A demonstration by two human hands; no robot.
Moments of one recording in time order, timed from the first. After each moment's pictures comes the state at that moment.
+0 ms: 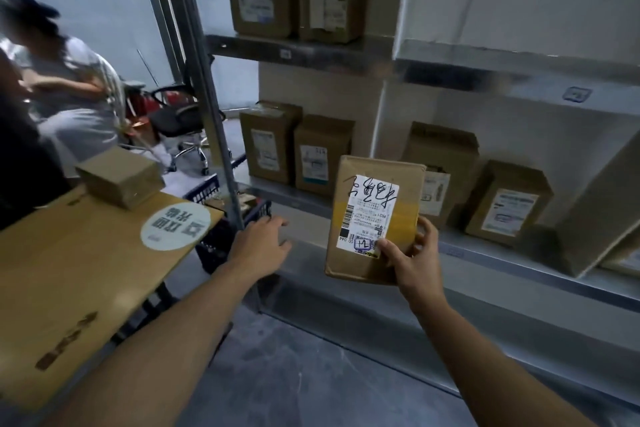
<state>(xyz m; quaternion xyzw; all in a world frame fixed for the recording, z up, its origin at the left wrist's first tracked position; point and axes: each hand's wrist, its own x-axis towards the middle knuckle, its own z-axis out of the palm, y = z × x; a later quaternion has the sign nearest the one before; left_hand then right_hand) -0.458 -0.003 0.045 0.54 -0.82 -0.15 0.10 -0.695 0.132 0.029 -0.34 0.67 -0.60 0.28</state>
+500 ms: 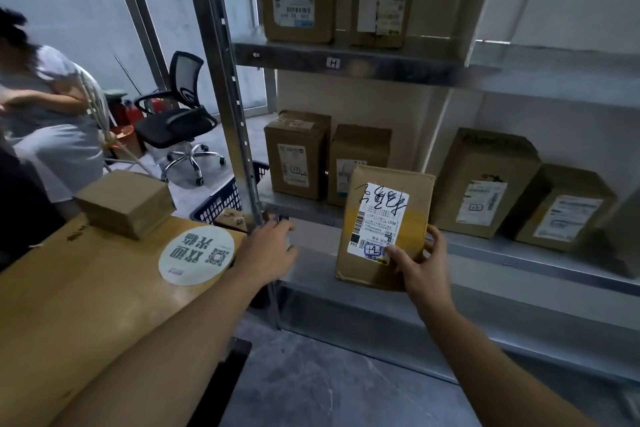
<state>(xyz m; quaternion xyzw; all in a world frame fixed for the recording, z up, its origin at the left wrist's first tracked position) -0.384 -0.116 0.035 0.49 -0.85 -0.15 0.10 -0.615 0.038 0.010 -0.26 0.71 -0.60 0.25</state>
